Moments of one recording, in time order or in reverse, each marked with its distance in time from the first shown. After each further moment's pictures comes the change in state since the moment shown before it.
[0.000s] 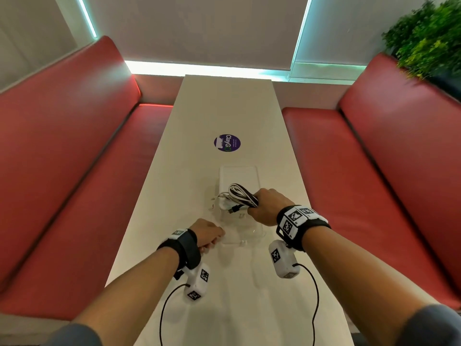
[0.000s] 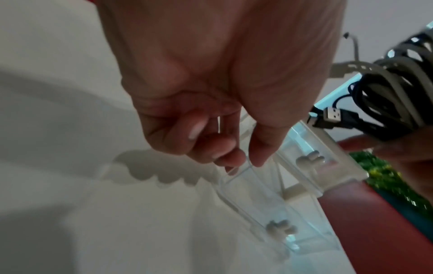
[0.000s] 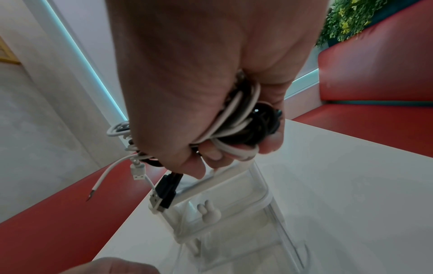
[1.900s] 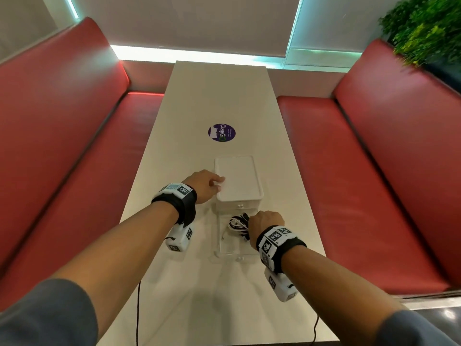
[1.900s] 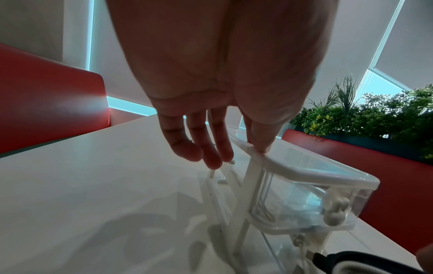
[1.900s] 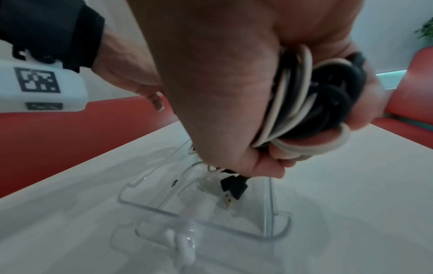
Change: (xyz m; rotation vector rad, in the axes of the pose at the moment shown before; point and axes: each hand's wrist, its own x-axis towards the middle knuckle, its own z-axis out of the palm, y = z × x) left_hand 0.009 0.078 -0.048 0.627 0.199 0.481; right_hand -0.023 -0.002 0.070 -0.626 -0.124 0.031
